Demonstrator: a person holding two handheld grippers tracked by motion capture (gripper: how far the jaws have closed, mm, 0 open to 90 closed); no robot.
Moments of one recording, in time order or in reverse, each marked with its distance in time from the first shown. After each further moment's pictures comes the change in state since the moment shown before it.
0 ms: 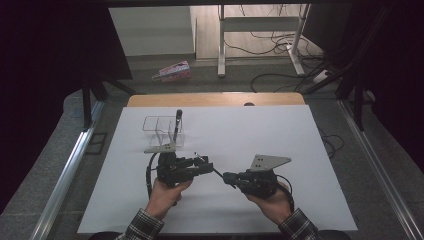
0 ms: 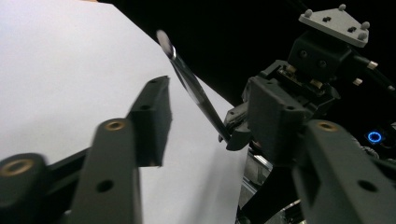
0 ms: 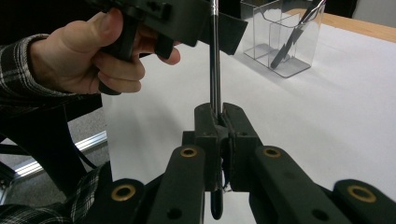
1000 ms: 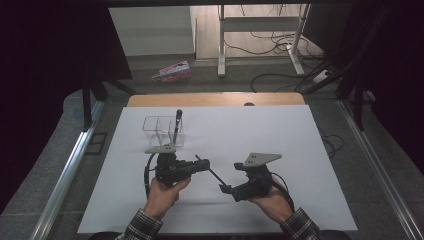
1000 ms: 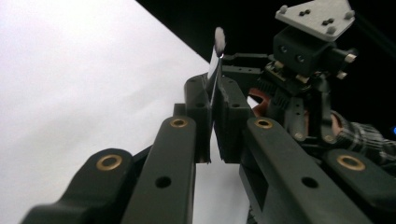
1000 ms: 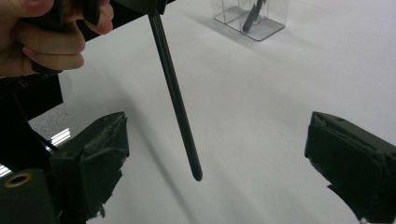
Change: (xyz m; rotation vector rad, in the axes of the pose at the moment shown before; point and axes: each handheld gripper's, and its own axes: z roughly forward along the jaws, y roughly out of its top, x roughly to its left) left arm -0.003 0.001 -0.003 0.062 0.089 0.036; right arm -0.013 -0.008 0.018 0.111 -0.104 0.079
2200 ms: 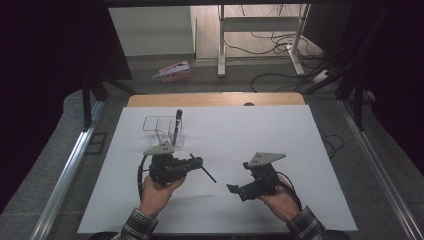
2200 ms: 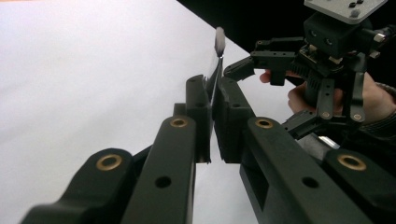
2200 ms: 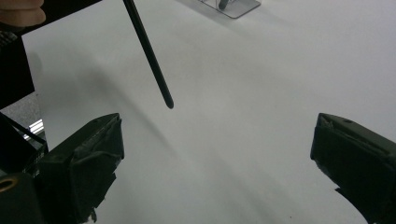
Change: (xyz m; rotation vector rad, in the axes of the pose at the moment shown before) left arm -0.007 0.004 -0.012 0.042 0.175 0.095; right arm -0.012 -0.007 -0.009 0.072 -0.066 -0.005
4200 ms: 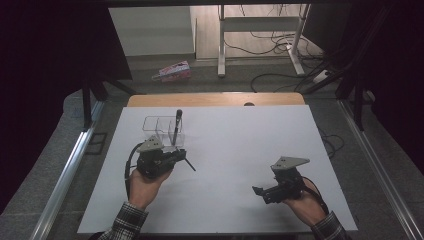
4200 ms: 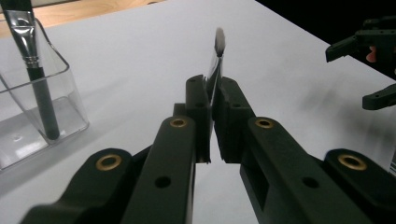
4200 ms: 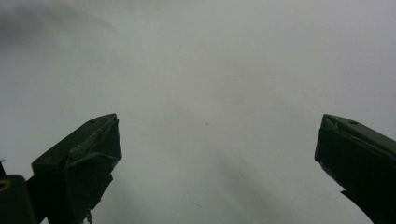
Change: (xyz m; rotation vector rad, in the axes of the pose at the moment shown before) left arm 0.022 0.003 -0.021 0.034 0.243 0.062; right arm -0.028 -0.035 -0.044 0.094 -0.172 0.019
